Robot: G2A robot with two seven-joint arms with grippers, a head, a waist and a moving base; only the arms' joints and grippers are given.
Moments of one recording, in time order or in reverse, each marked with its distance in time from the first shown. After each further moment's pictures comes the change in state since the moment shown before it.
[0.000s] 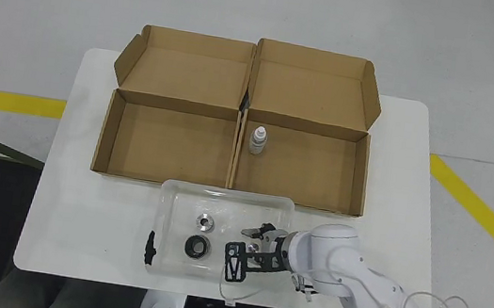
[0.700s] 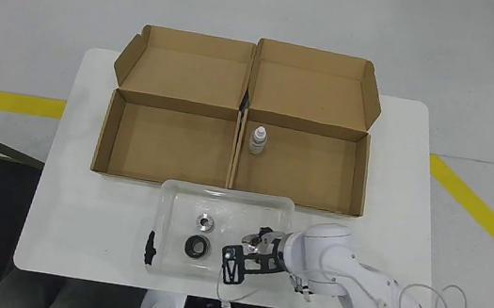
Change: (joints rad) left arm 0.000 0.000 0.000 0.000 0.000 0.000 0.000; right arm 0.089 0.029 -0.110 0.009 0.052 0.048 0.048
